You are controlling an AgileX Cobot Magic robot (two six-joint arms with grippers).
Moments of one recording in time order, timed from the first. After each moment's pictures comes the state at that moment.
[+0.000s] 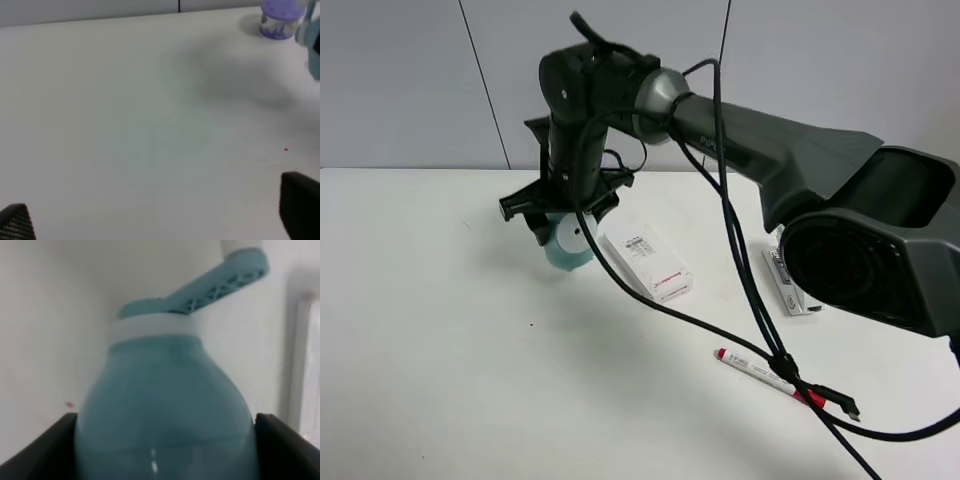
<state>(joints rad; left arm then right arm) -0.02 -0.01 -0.51 0.04 1.05 -0.01 0.80 2.34 -2.22 0.06 1.20 0.27</state>
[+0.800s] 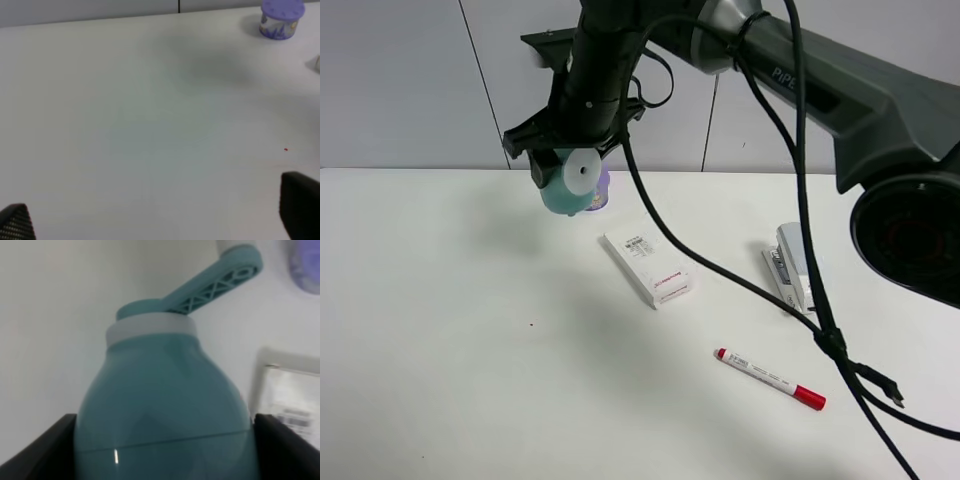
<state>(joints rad) -0.02 -0.01 -0.51 0.04 1.05 -0.01 0.74 2.21 -2.24 0.12 1.23 0.04</state>
